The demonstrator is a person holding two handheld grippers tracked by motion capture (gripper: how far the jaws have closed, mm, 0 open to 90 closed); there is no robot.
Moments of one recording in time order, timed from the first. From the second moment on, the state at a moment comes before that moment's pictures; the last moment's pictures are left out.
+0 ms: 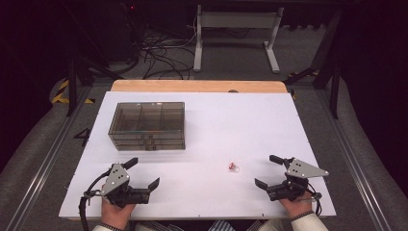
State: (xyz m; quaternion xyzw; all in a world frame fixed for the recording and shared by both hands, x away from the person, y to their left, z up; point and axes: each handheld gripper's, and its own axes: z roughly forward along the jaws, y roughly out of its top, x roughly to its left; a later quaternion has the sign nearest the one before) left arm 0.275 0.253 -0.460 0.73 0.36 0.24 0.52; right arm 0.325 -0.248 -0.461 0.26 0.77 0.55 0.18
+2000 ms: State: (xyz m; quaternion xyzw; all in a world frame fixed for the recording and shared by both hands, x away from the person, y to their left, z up) left arm 0.316 0.245 -0.434 0.75 0.35 0.23 0.52; right arm 0.327 -0.245 -0.468 0.27 0.78 0.54 0.17
